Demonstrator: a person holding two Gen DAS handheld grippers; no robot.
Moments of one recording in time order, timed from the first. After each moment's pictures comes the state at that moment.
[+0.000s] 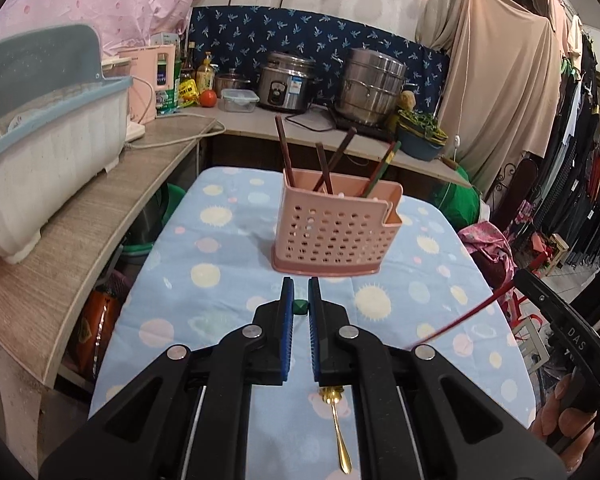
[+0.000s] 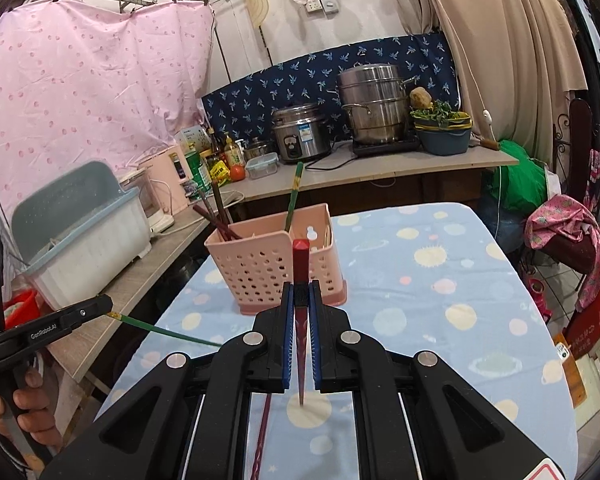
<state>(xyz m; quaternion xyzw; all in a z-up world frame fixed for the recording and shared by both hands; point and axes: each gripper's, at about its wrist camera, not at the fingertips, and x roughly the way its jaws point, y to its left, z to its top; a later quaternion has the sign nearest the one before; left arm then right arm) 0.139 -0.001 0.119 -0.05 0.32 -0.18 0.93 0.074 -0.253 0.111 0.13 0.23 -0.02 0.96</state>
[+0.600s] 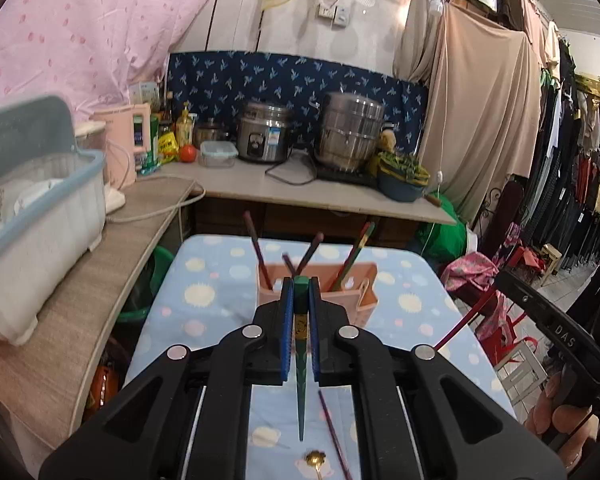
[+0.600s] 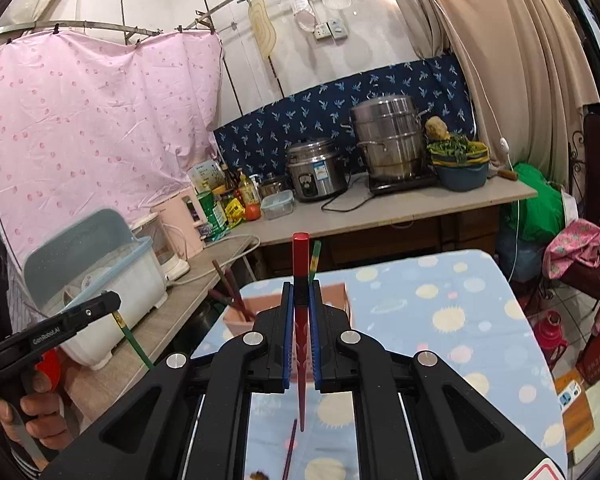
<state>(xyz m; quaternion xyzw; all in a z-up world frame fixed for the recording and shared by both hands) 0.175 -0.022 0.197 -0.04 0.25 -0.21 0.94 0.122 -0.275 0.176 0.14 0.18 0.01 0.97</state>
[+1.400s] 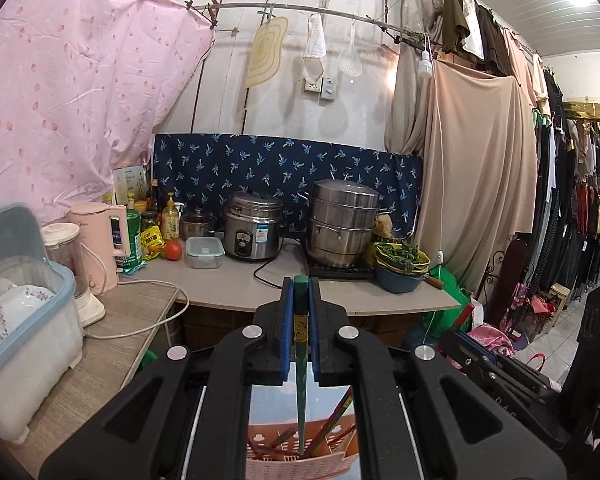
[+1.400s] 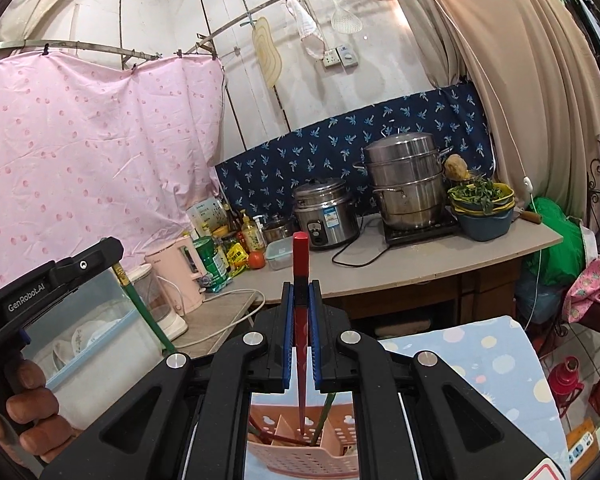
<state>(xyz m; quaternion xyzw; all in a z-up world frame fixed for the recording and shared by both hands) 0.263 -0.082 0.285 -0.04 0.13 -0.21 0.97 0.239 -0.281 0.230 0.15 0.14 0.01 0.98</state>
